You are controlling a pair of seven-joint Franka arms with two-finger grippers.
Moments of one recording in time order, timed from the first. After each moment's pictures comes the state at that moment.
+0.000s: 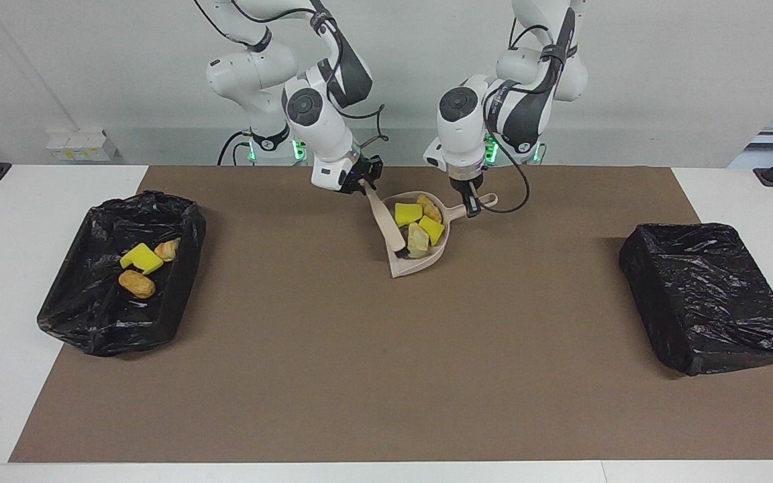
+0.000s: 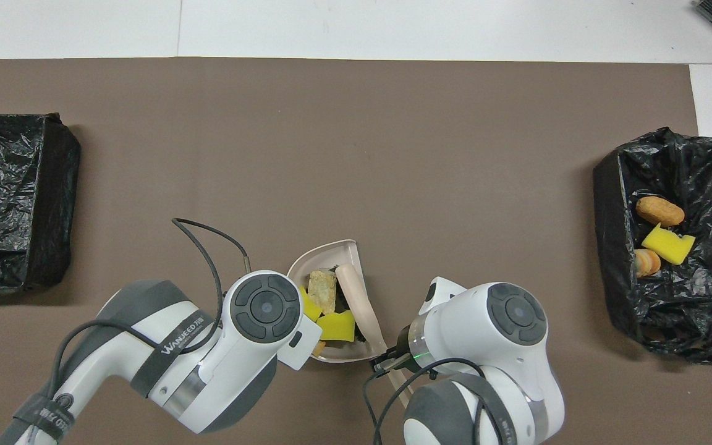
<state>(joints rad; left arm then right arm) -0.57 -0.04 -0.09 -2.21 0.15 1.99 0.78 0.45 -0.13 0.06 -2.32 0.40 2.06 -0.09</state>
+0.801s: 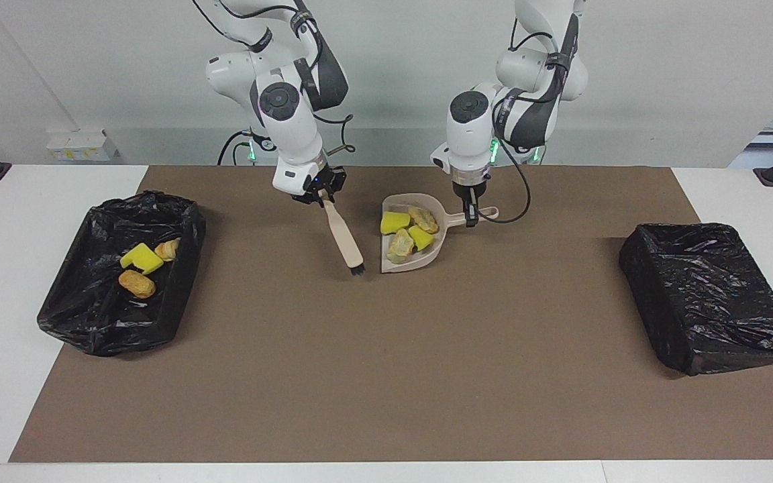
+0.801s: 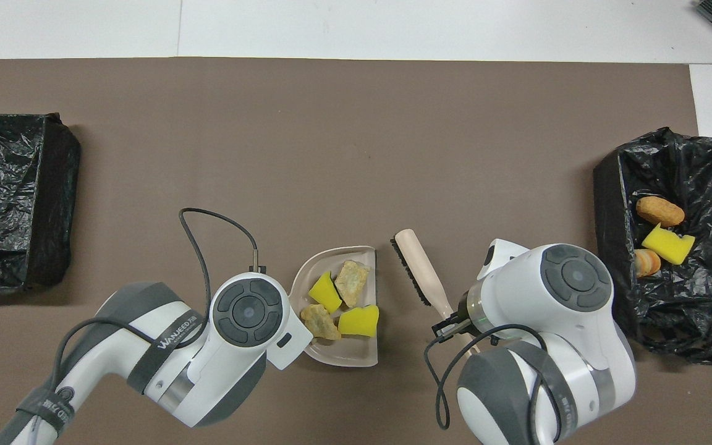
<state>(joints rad) -0.52 -0.06 -0.09 -2.26 0.15 2.11 0.98 0.34 -0.14 0.06 -2.28 0.20 2.02 -0.06</state>
